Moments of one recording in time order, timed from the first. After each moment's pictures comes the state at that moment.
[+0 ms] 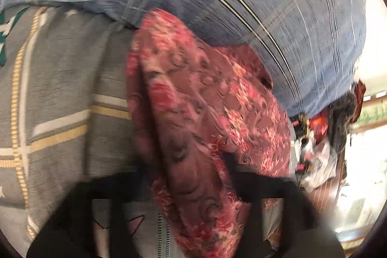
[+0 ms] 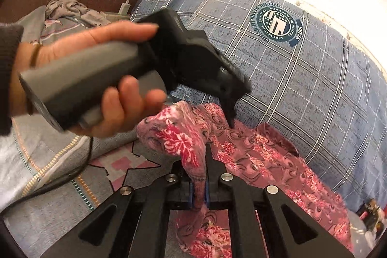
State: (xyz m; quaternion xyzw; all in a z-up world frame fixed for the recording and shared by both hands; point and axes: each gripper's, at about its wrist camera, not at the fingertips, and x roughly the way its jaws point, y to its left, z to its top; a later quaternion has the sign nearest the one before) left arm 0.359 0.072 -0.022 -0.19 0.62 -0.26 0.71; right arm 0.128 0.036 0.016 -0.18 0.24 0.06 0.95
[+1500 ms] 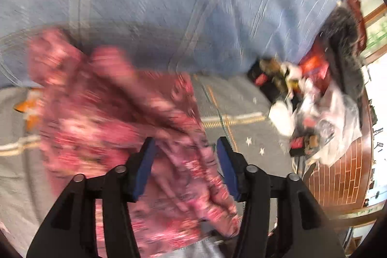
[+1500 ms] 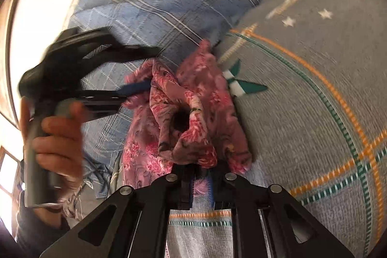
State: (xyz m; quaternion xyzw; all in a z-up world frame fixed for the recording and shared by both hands) left arm 0.251 -0.236 0.054 -0.03 0.58 -0.33 0.74; right arm 0.003 -0.333 -0.026 0.47 0.31 -0.07 0.82
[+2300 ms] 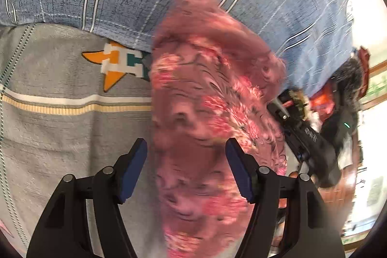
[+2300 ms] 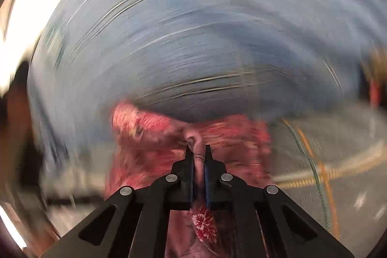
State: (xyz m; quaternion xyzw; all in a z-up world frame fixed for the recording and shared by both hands) left arm 0.275 -0.106 -0.018 -0.14 0.60 -0.28 0.74; right arm 0.160 -0.384 -0.007 0.36 0.38 -0.10 0.85
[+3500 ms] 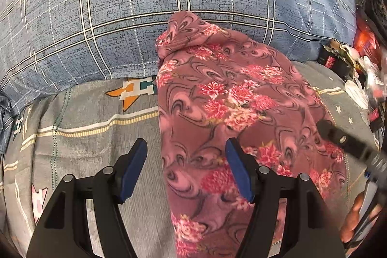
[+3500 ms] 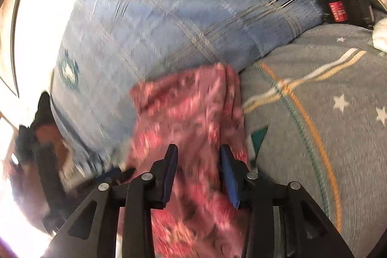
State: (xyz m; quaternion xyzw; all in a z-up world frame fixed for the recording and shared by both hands) left arm 0.194 -0.172 0.009 0.11 0.48 -0.19 0.85; right arm 0.068 -0.361 -0.009 0.34 0.38 -0.01 0.86
